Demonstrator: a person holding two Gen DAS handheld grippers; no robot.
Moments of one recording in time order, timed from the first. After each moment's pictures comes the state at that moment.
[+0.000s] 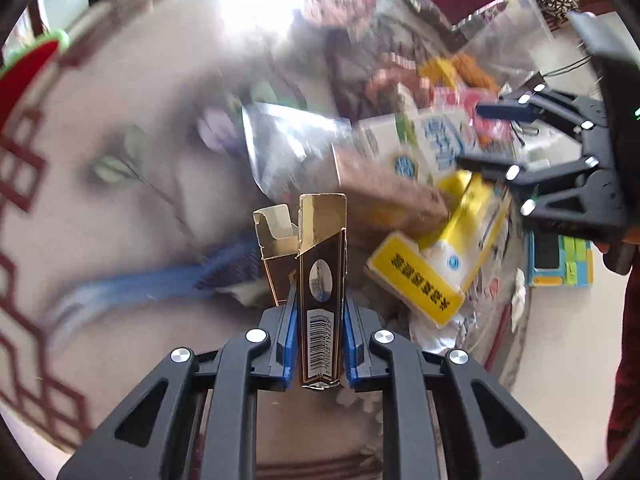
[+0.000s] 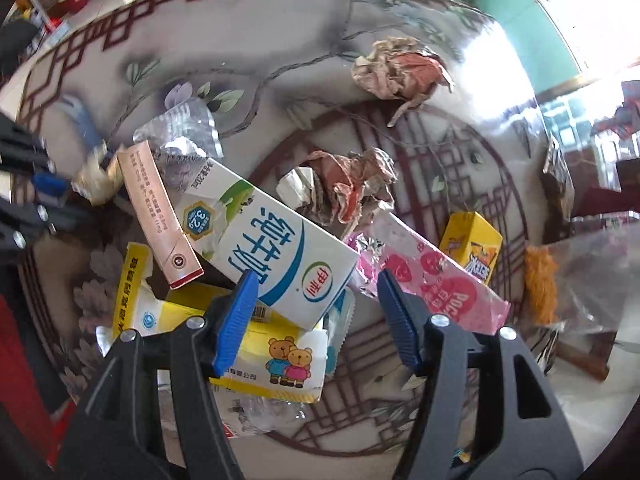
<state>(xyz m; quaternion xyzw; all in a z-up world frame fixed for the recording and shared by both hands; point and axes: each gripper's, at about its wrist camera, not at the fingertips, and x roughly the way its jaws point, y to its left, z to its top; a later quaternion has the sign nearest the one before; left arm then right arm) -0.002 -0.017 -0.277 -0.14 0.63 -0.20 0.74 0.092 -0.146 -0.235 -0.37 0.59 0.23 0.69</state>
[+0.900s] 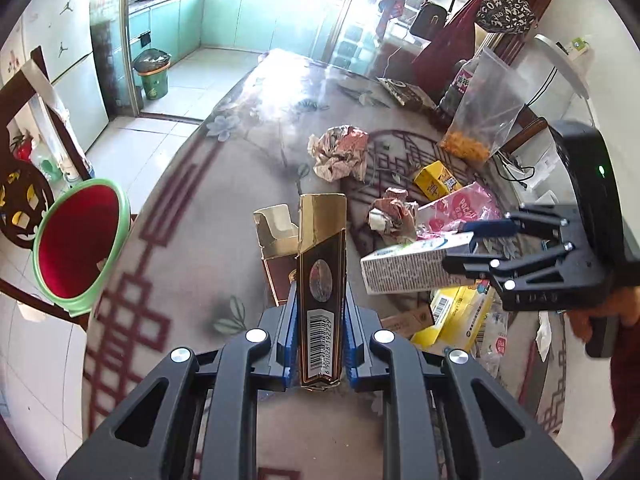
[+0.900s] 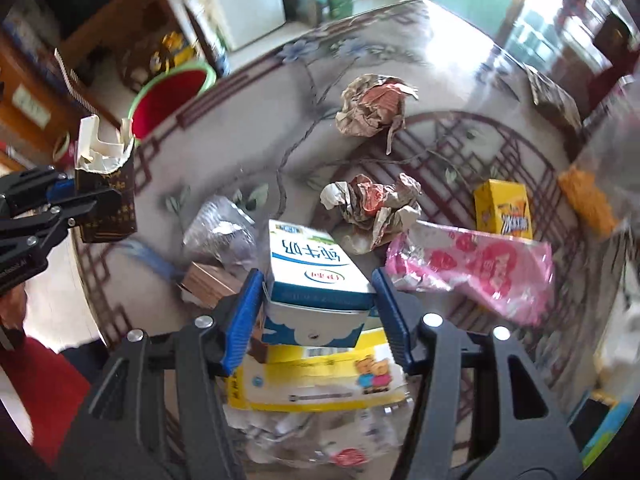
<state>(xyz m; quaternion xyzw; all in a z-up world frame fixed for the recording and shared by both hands) 0.037 0.024 -0.169 -0.05 0.50 -0.18 0.84 0.085 -0.155 -0.186 -0.08 0.58 0.18 0.79</state>
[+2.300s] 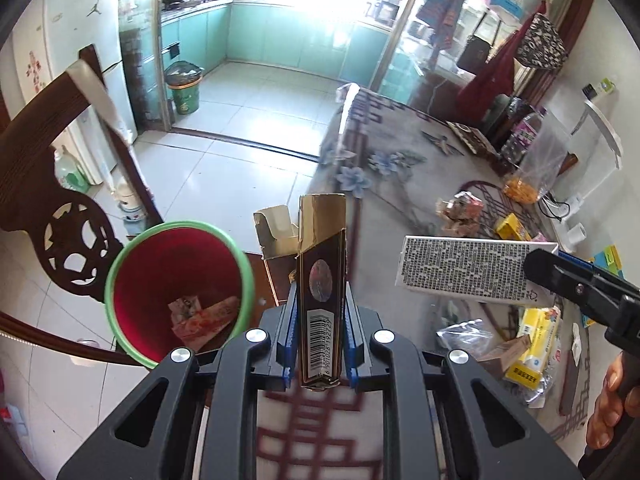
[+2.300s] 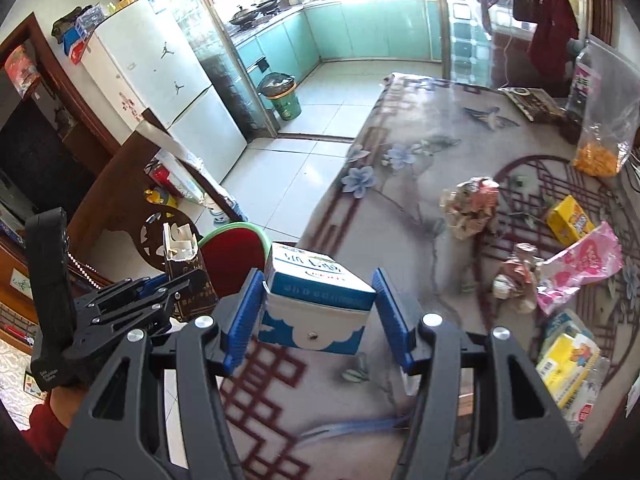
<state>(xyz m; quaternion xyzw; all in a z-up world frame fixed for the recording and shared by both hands) 0.127 0.211 -0.158 -0.04 0.48 -0.15 0.86 0.105 0.014 -0.119 0.12 0.46 0.07 0.88</state>
